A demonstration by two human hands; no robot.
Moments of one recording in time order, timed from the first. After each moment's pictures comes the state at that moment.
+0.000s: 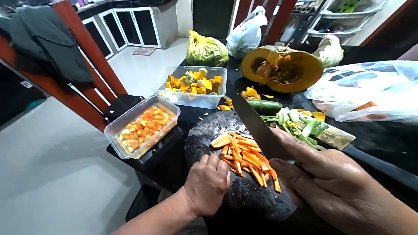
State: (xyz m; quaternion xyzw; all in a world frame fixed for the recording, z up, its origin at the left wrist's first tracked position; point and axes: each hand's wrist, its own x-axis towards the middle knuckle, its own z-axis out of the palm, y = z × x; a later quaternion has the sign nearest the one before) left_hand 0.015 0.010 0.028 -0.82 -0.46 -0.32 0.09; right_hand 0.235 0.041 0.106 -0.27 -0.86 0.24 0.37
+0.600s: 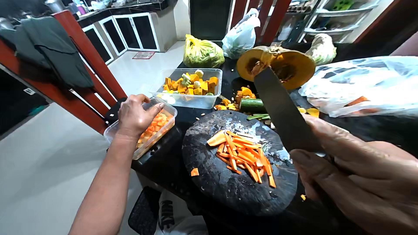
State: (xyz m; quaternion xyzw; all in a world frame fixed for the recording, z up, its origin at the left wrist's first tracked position) left_hand -0.119 0.098 0.138 -0.62 -0.74 -0.25 -0.02; right_hand 0.253 0.028 0.126 -0.31 -0.84 0.20 0.40
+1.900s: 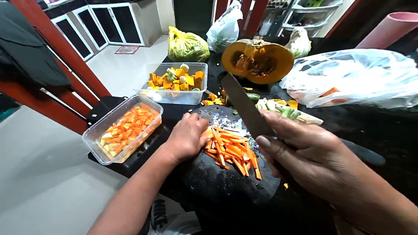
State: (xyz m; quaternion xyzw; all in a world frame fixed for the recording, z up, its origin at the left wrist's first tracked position) left_hand -0.001 0.094 0.088 -0.84 -0.49 -0.15 -0.17; right_hand 0.245 0.046 0.115 -0.31 -0.82 0.28 0.39
